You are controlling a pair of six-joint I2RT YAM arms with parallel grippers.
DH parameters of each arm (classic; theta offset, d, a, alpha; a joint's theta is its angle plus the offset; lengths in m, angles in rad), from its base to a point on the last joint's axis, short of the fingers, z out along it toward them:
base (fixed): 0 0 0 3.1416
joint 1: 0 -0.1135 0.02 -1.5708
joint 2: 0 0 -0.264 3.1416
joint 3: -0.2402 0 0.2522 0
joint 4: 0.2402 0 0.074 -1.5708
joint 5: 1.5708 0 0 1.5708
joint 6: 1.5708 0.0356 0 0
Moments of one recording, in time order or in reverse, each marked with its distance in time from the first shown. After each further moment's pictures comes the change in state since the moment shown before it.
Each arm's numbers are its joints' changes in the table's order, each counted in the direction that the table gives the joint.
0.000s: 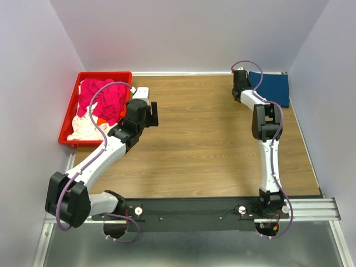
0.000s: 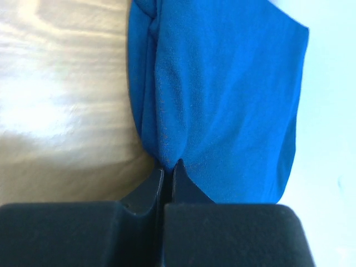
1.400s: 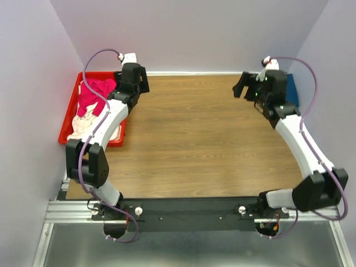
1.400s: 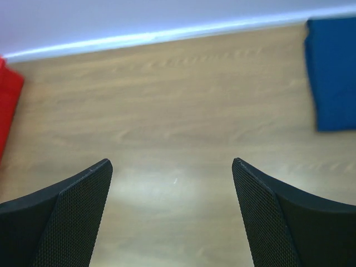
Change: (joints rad) left arm -0.161 -0.349 -0.486 0.129 -0.089 -0.005; right arm -0.072 1.140 0.684 0.127 -0.653 0.723
